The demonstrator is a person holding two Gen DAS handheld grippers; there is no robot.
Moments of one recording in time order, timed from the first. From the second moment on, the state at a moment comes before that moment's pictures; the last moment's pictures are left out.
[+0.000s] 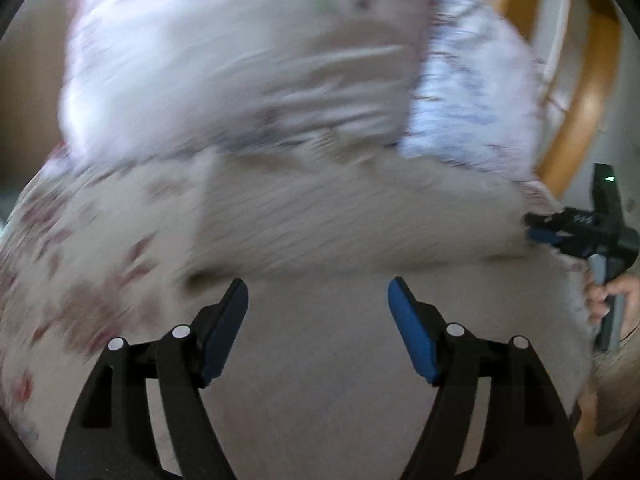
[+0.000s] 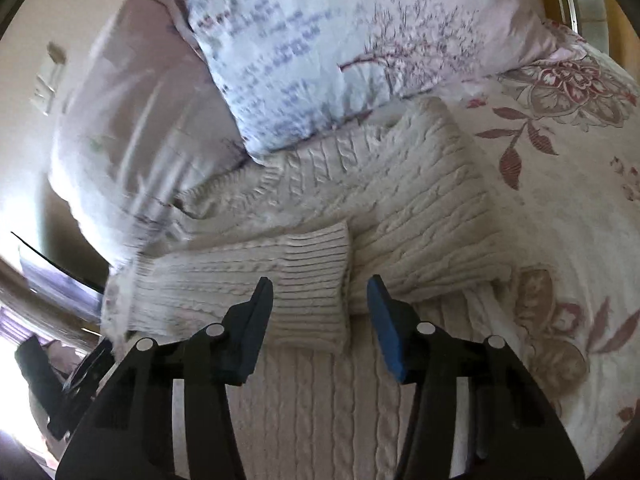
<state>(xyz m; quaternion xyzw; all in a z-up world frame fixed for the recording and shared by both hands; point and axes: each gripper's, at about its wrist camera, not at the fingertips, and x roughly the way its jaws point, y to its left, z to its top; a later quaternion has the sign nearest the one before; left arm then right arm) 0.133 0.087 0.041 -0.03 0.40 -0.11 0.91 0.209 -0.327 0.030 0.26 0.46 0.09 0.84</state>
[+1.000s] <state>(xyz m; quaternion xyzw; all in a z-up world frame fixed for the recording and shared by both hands) 0.082 0.141 0.003 -0.15 0.41 -0.14 0.89 0.158 -0.373 0.054 0.23 0.40 0.07 0.88</state>
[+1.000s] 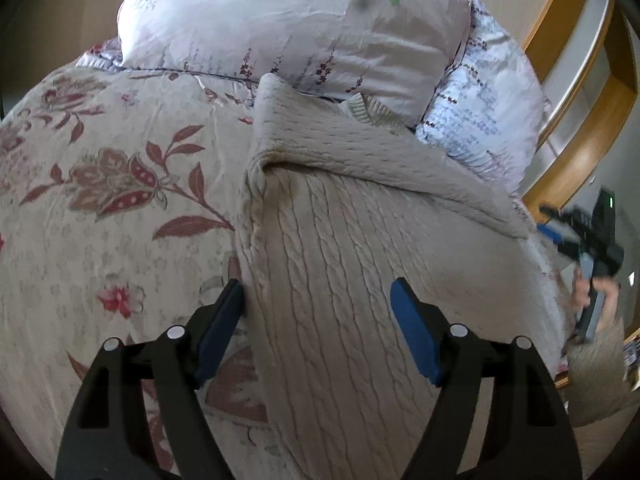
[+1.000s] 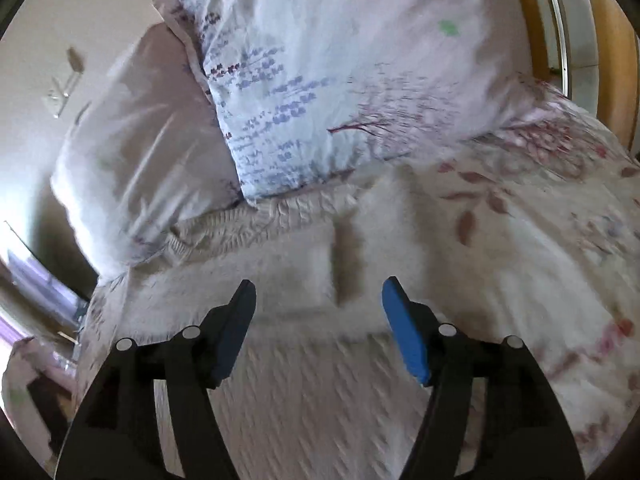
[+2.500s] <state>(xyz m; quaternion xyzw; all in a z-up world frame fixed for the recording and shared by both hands) 0.013 0.145 0.043 -0.21 0.34 -0.19 0.90 0.013 -0.356 0.083 0.16 0.29 0.19 0.92</state>
